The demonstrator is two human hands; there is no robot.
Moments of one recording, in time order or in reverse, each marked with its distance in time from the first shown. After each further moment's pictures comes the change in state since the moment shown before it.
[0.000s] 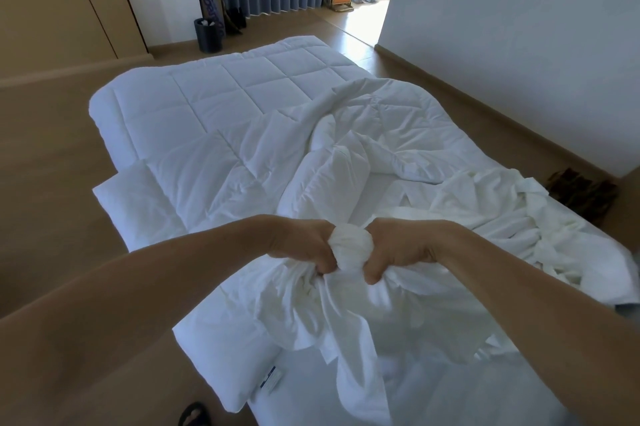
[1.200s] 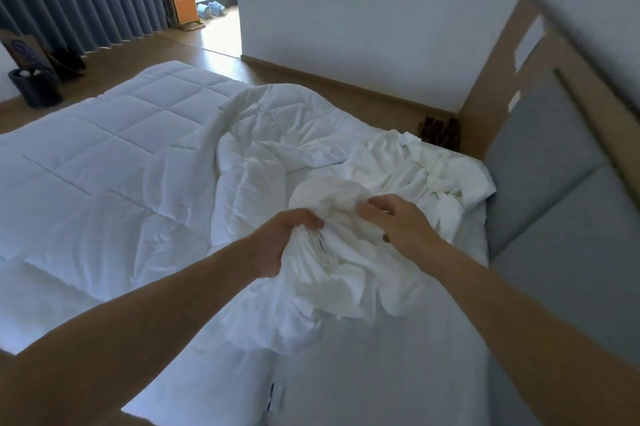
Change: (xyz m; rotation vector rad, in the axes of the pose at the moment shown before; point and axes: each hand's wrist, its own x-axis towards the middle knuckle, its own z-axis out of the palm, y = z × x) left_hand -0.001 0.020 0.025 -0.879 -0.239 0.134; right_hand -0.088 0.010 0.074 0.669 0.985 0.209
